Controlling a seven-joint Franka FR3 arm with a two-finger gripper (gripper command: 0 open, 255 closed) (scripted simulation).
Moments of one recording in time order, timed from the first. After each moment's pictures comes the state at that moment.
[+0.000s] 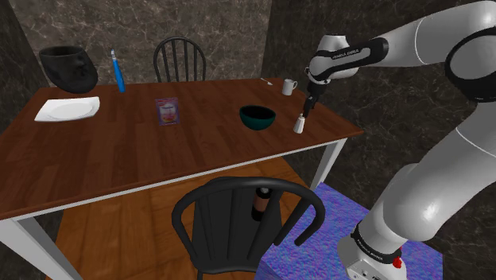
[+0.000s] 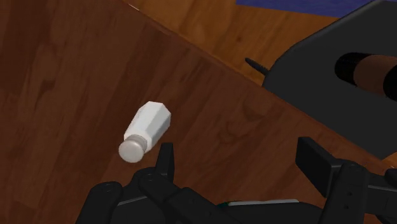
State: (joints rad) arm -0.04 -0.13 -0.51 -2.18 -0.15 2.14 -0.63
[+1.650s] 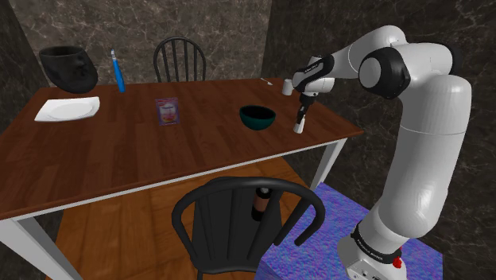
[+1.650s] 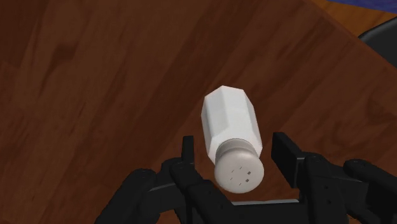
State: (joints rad) arm -0.15 0.34 -0.53 -1.91 0.16 2.29 -0.96
